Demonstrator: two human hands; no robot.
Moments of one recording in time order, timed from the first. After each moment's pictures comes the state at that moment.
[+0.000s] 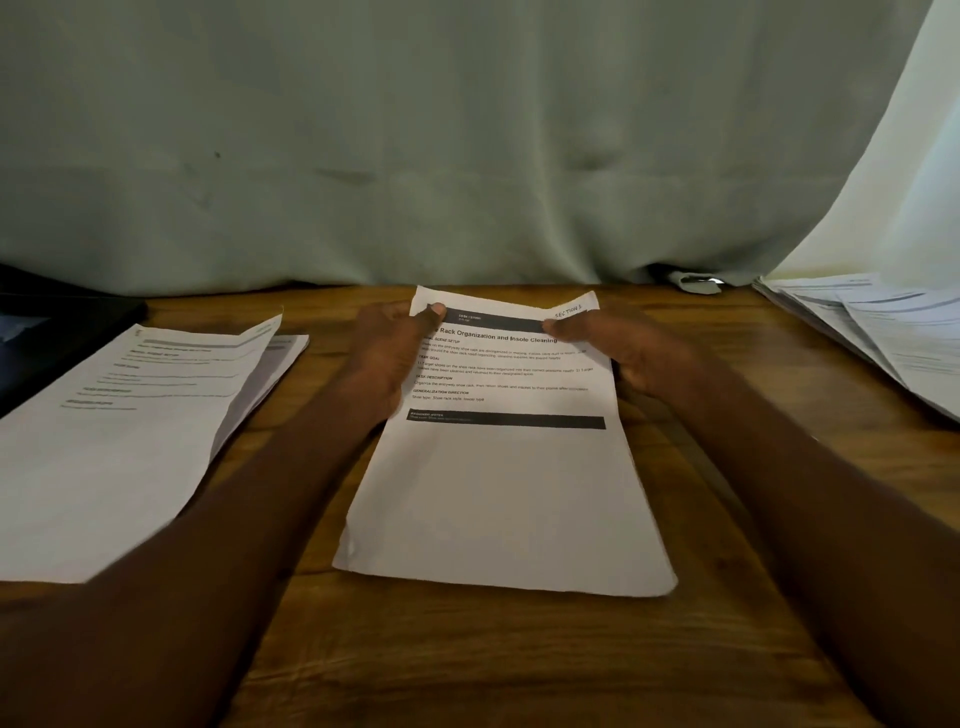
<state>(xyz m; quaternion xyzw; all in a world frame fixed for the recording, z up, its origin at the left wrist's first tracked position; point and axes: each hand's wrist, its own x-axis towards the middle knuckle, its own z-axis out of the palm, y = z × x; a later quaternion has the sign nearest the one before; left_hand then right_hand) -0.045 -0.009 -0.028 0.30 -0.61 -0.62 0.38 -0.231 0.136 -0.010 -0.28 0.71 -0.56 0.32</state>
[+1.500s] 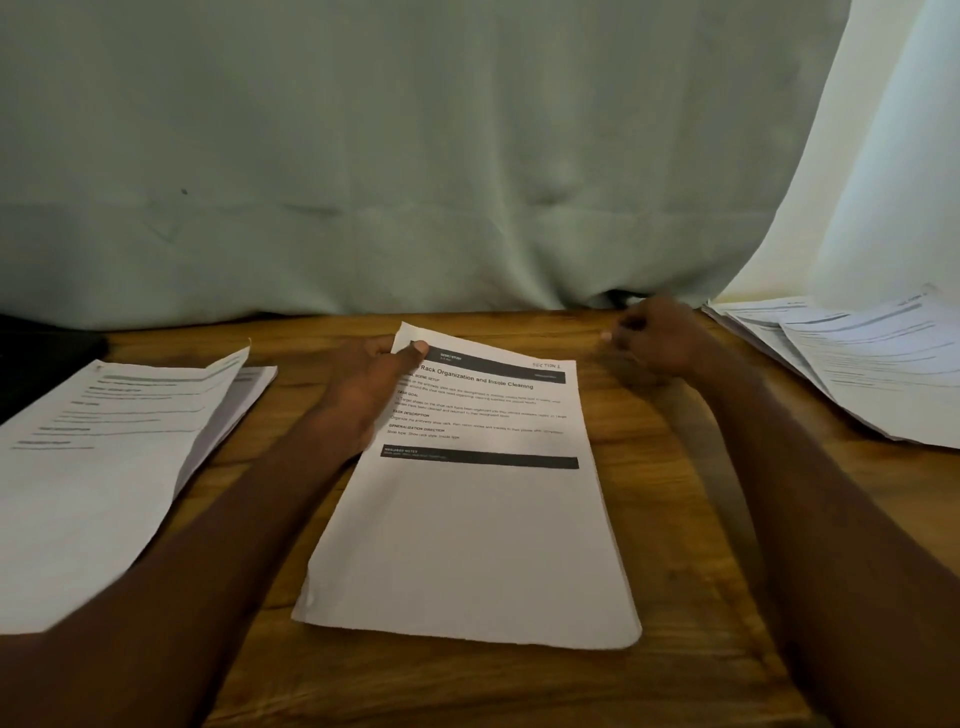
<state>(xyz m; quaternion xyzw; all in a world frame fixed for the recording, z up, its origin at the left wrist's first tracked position) -0.049 -0.011 -0.037 0.29 -0.67 -0.60 0.33 -0.314 0.193 0.006 -0.40 0.86 -0.31 -0.03</state>
